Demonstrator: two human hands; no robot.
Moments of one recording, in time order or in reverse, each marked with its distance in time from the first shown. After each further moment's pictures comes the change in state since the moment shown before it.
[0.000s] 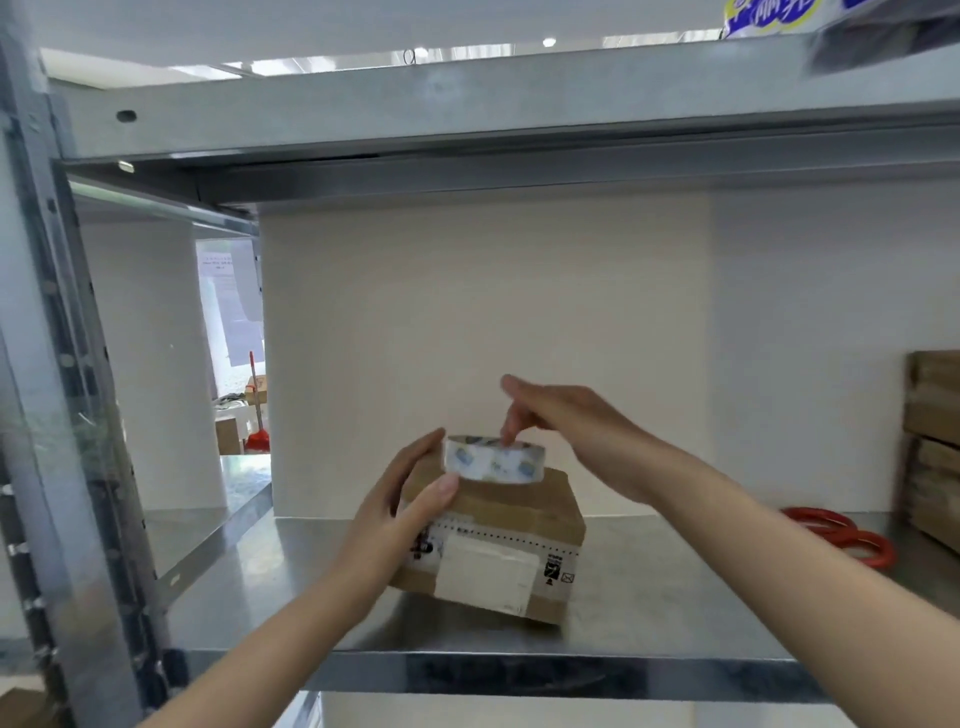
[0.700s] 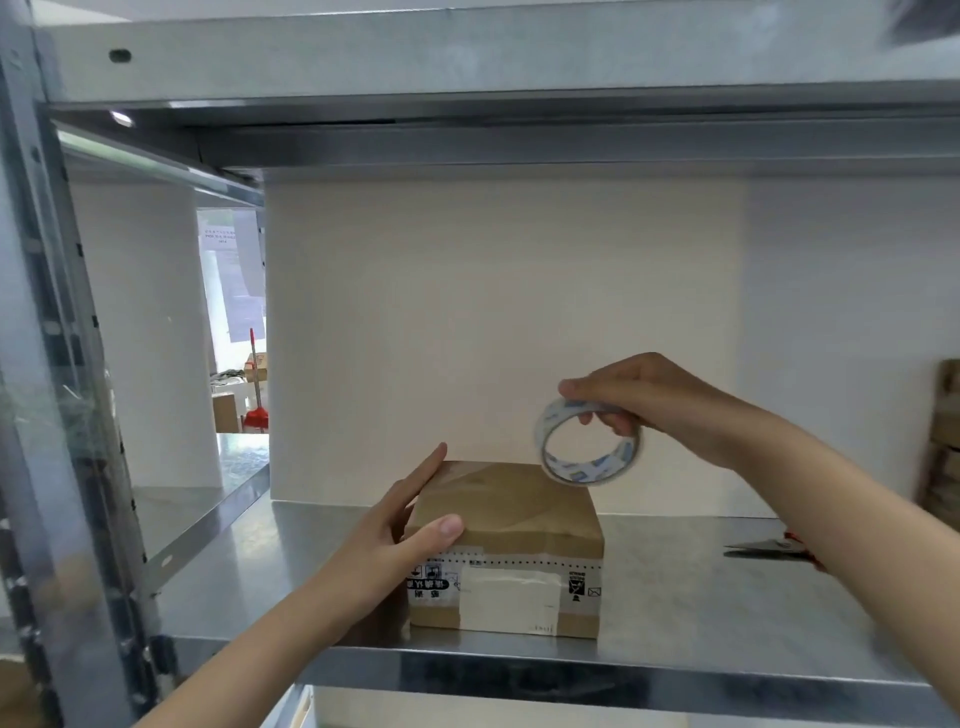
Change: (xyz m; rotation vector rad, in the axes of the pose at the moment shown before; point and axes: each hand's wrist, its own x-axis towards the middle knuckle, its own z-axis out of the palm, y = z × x) left_hand -0.011 -0.017 -0.013 0.099 -0.120 -0.037; right_hand 0.003 -0.004 -0.052 -0.261 -0.033 -0.030
